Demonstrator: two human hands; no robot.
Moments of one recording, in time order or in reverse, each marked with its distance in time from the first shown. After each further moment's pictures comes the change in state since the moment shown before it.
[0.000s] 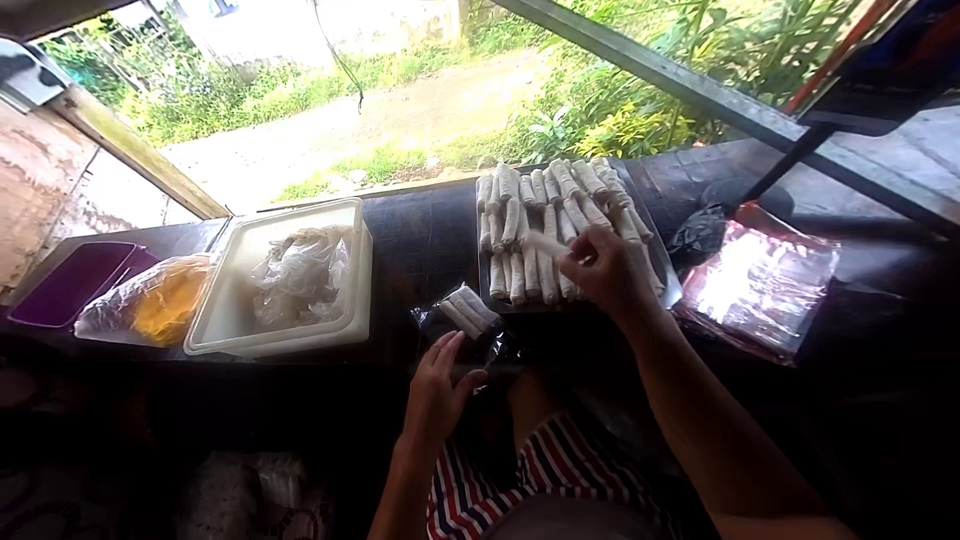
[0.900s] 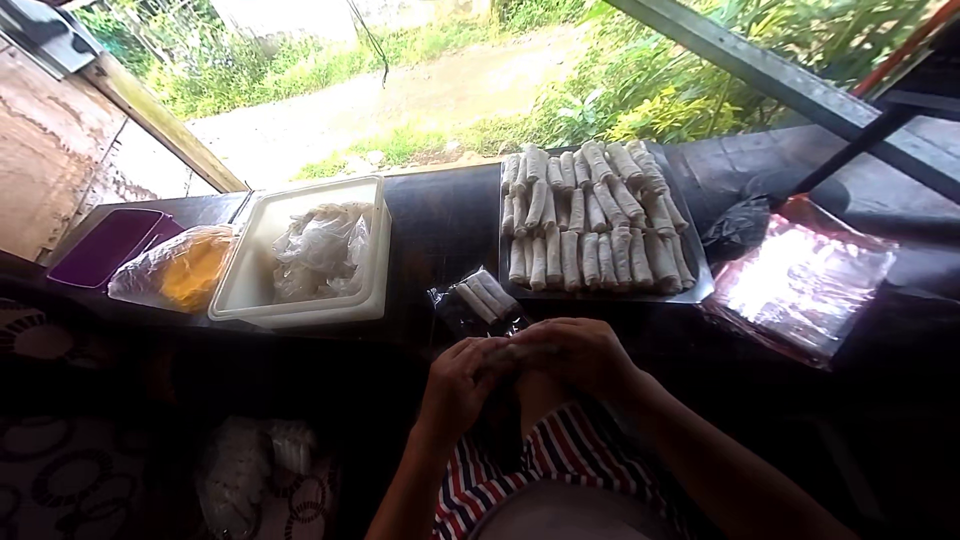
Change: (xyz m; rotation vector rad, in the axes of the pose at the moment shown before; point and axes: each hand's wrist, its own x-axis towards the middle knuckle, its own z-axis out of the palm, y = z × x) left_hand -0.005 0.024 -0.006 -0.177 0.196 0.302; right_hand -0.079 -0.012 0.047 0.549 -0.191 -0.736
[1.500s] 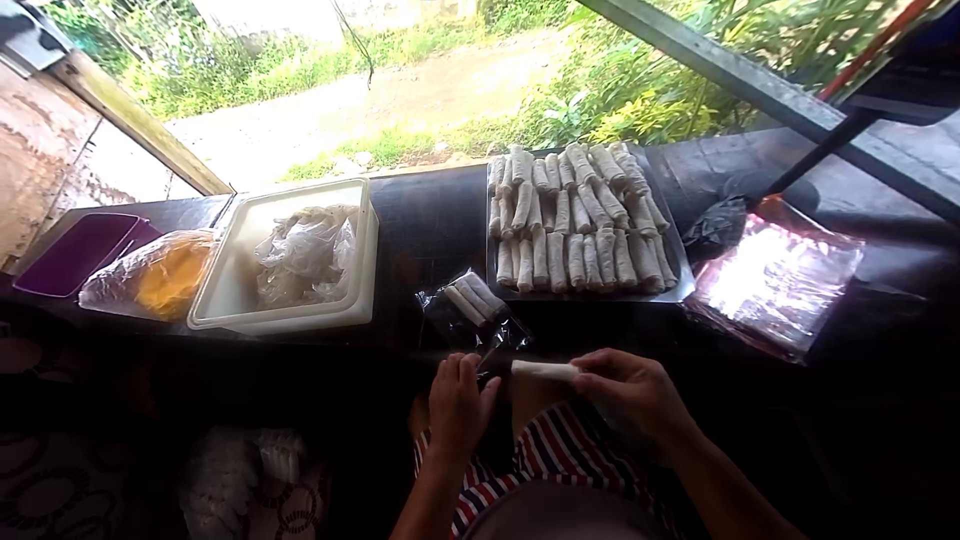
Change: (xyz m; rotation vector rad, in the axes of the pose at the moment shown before) left_hand -0.047 -0.028 0.050 0.516 0.004 -0.162; right_hand -0.089 -0.010 -0.025 0.314 0.323 0.791
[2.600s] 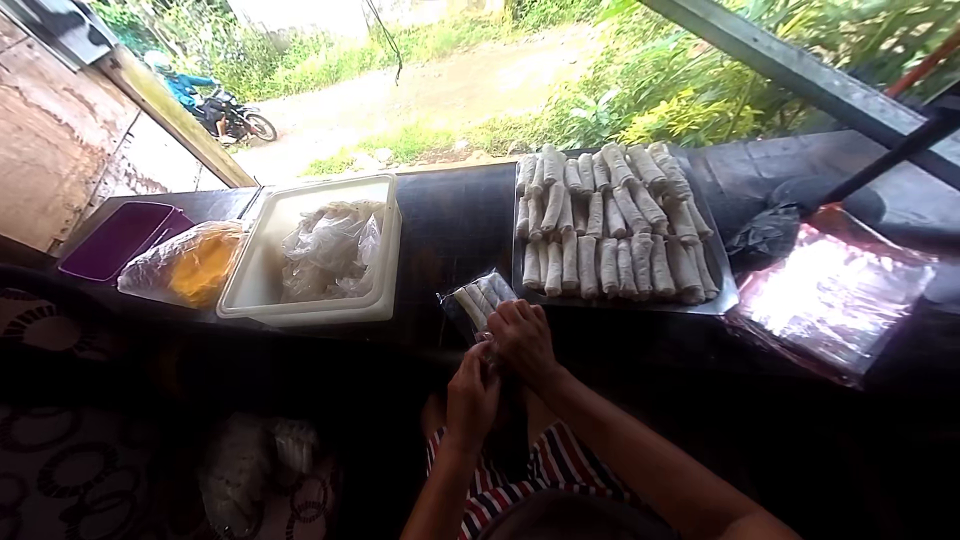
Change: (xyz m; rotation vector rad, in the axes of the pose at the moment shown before) left_hand 0.004 -0.013 0.007 -0.270 -0.019 -0.217; right_hand 0.101 0.039 0.134 -1.128 0.165 -0.836
